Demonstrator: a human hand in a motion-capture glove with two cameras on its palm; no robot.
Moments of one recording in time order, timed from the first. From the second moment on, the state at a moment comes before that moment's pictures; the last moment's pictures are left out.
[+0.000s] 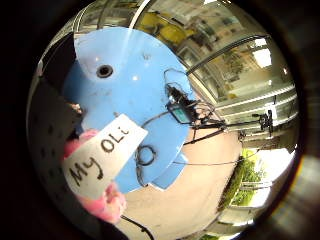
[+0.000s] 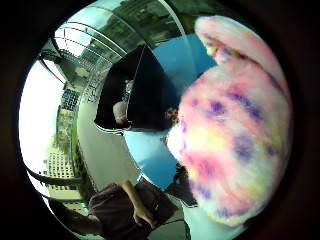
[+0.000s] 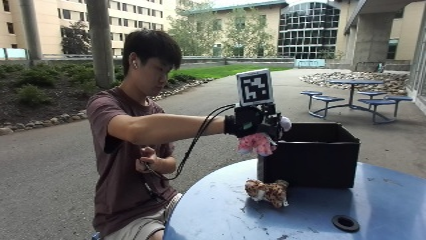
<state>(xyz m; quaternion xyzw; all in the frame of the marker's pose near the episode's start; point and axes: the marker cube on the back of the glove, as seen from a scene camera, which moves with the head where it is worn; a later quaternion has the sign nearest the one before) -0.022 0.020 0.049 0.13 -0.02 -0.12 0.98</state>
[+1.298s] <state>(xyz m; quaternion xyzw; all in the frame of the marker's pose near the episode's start) -0.347 -0.010 -0.002 0.03 0.08 -0.27 0.96</state>
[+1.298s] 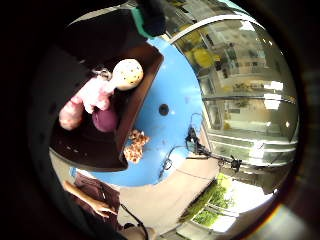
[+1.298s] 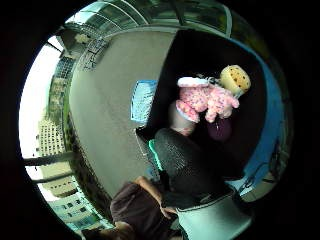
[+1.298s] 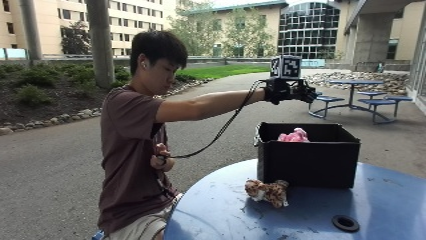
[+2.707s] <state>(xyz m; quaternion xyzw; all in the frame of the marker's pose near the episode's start) -0.098 0.005 0.261 -0.20 0.00 -0.13 0.97</state>
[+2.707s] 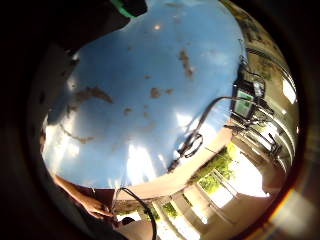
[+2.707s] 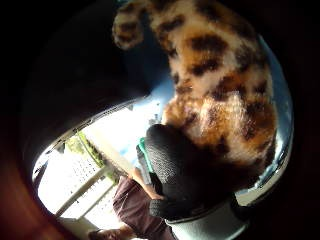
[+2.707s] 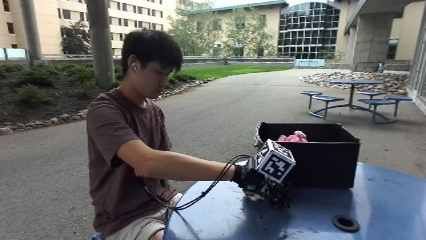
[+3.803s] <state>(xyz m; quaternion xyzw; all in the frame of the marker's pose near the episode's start) -0.089 -0.003 0.253 -0.19 -0.13 -0.06 0.97</state>
